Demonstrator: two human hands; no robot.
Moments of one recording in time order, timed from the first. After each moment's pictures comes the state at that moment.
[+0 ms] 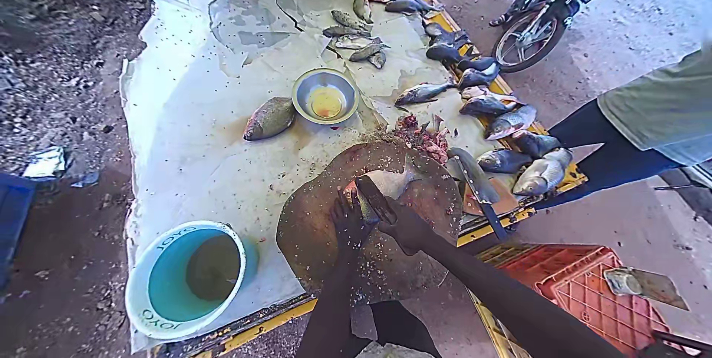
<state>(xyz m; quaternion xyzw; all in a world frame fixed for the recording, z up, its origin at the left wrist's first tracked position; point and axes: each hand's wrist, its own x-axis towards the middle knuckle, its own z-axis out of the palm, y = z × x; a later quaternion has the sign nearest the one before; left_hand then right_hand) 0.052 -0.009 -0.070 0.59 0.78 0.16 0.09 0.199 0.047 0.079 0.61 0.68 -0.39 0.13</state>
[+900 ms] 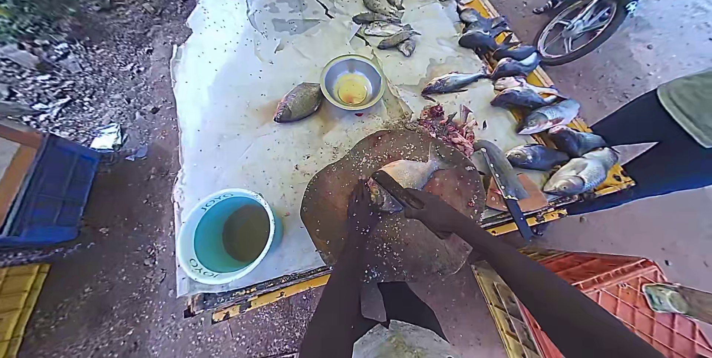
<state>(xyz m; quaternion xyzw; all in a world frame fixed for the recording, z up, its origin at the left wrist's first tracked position) 0.025 -0.030 -0.074 0.59 0.75 0.20 0.23 0.205 0.049 0.088 0.53 0.71 -0.44 0.15</state>
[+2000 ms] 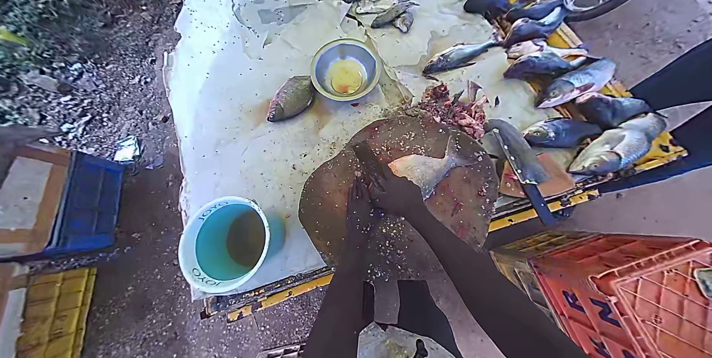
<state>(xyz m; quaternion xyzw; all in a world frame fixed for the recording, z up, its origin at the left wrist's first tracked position) 0.029 -0.031 -0.077 0.64 0.75 0.10 0.17 0.133 0.045 0.043 0.62 0.71 -0.31 0.15</state>
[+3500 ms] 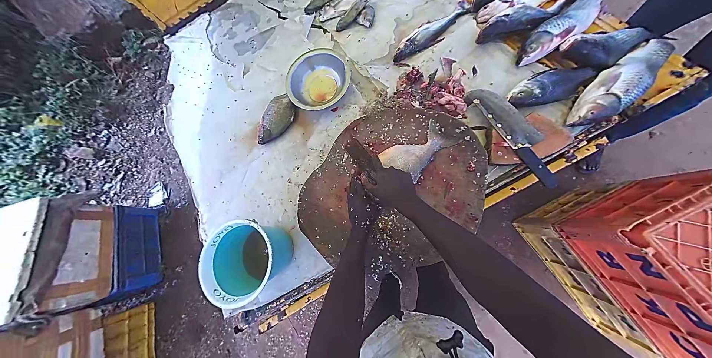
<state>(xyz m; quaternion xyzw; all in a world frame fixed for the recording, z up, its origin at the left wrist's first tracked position) 0.051 -0.022 -0.079 0.61 0.73 0.22 0.21 0.160 0.047 0.040 0.63 0.71 -0.28 0.11</state>
